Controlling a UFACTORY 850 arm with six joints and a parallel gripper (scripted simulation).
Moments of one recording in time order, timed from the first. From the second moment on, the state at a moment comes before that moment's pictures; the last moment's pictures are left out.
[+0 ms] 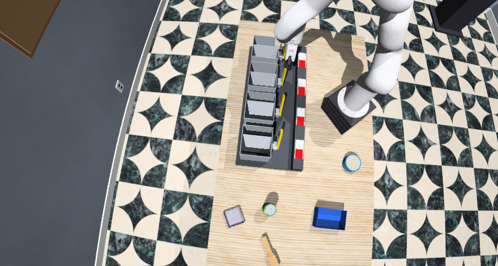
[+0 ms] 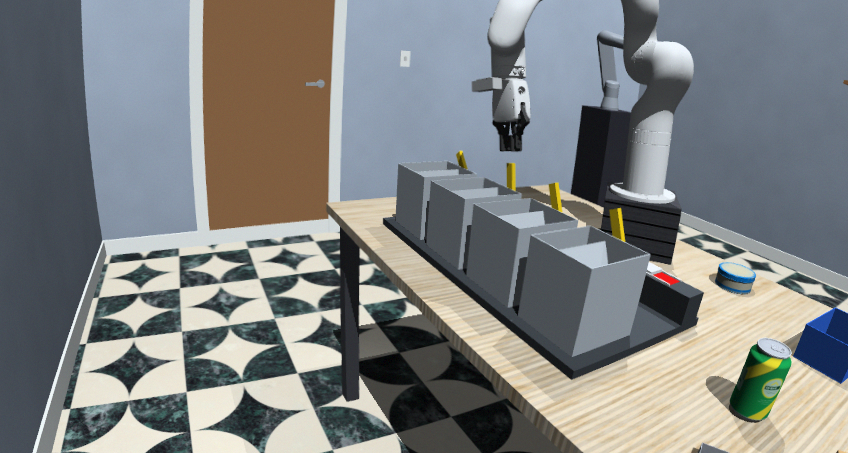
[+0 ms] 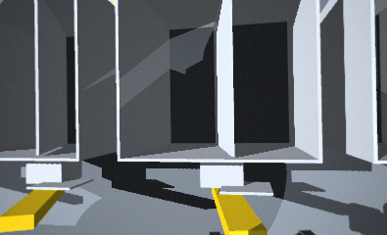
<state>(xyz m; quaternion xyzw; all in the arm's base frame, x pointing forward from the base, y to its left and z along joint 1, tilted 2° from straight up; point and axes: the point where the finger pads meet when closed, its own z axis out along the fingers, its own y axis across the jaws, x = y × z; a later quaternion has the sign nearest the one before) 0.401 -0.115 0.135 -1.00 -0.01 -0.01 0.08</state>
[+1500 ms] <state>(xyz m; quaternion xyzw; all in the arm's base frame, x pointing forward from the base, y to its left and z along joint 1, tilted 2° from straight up) 0.402 -0.104 0.066 -1.00 -0.01 -0.01 0.08</state>
